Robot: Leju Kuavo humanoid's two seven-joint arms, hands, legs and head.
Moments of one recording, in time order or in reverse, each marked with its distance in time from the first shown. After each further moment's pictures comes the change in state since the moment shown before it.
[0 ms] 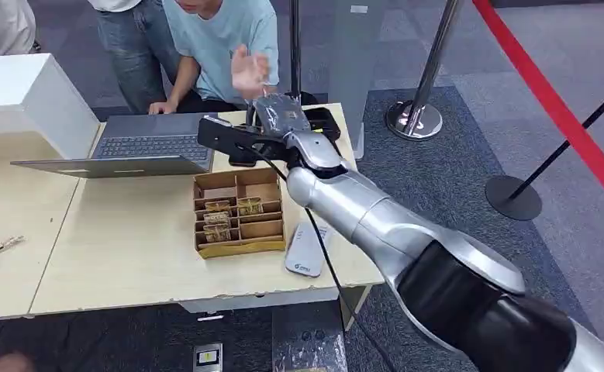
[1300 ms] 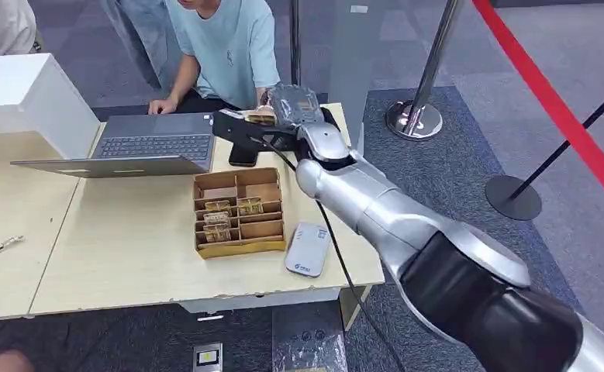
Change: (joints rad) left arm 0.000 -0.004 0.000 0.000 0.008 -0.003 0.002; right arm -0.034 -0.008 0.006 0.079 0.068 0.000 0.039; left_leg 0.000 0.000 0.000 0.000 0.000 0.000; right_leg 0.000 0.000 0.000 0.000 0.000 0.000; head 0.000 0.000
